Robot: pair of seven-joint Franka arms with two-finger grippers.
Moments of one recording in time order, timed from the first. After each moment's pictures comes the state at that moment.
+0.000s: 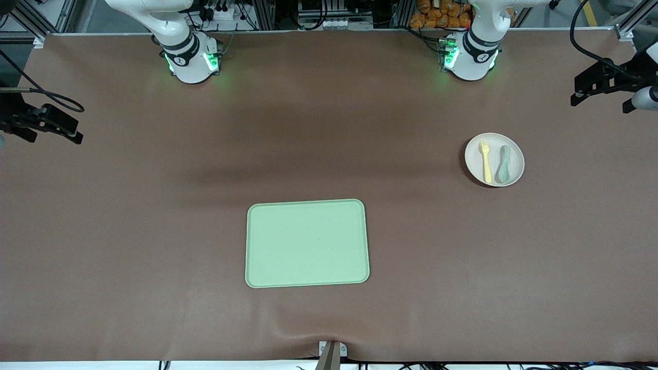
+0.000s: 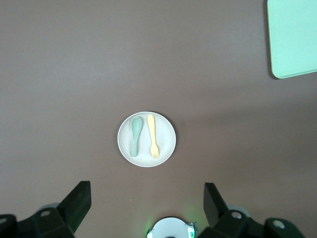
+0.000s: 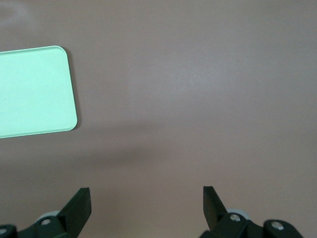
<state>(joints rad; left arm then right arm) -0.02 0.00 -0.05 -1.40 -0.01 1.33 0.10 0.01 0.00 -0.02 -1.52 0.01 1.54 0.05</state>
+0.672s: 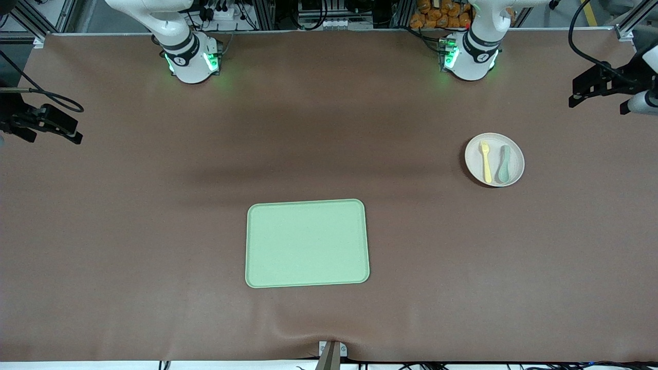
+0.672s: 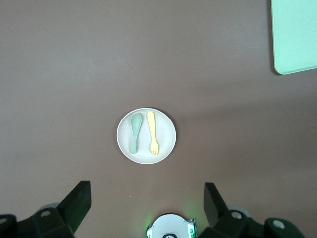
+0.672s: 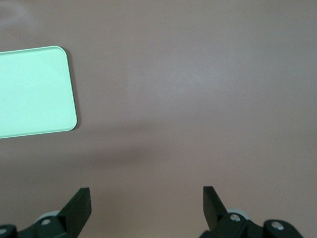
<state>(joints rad) -0.02 0.02 -0.05 -1.41 -0.01 1.33 0.10 0.01 0.00 -0.02 -1.52 0.01 1.54 0.05</state>
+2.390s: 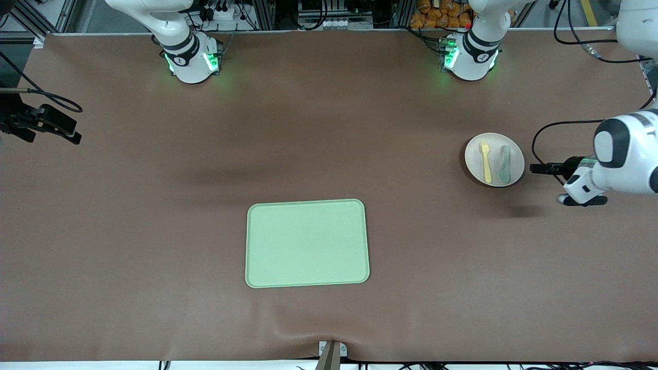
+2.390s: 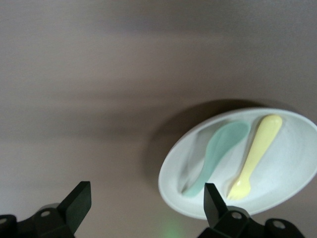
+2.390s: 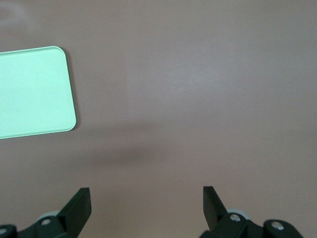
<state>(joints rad) 0.29 0.42 -0.06 -1.98 0.06 1.95 0.20 0.01 0.00 -0.02 -1.52 0.01 1.54 0.05</state>
